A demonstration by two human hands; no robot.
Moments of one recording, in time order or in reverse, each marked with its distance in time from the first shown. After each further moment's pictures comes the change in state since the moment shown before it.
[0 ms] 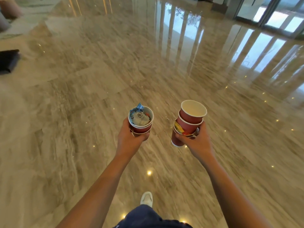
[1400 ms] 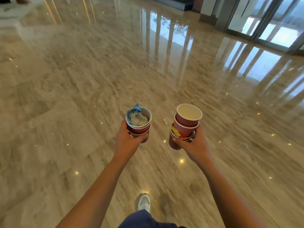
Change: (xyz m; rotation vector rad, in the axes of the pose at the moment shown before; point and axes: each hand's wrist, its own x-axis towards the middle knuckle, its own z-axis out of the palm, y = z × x) left_hand 0.818 0.089 0.273 -0.074 -0.091 0.018; right_hand 0.841 -0.044 0.065 -0.024 0.057 0.026
